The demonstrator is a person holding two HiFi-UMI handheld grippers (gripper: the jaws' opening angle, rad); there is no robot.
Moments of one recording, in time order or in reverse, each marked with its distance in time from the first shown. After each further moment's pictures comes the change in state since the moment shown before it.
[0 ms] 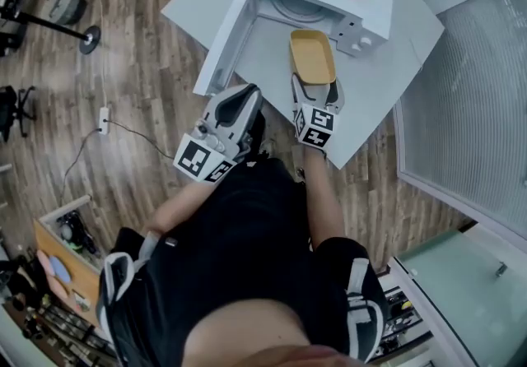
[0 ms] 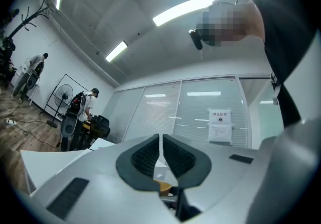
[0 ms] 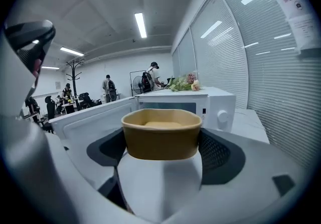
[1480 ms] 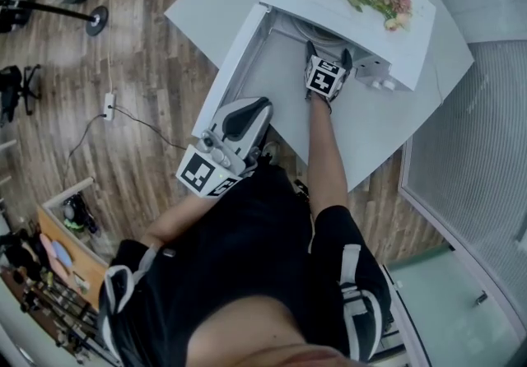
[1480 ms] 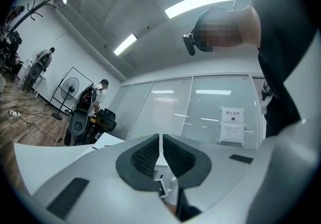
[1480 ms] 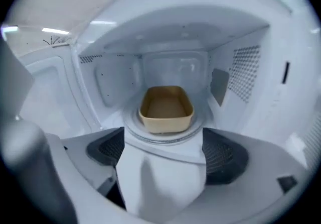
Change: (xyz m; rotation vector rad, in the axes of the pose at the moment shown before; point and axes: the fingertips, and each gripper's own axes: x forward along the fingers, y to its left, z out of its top) left arm 0.084 0.100 -0.026 -0.060 0.040 0.057; right arm 0.287 -0.049 -0.045 -0.015 0.258 -0.080
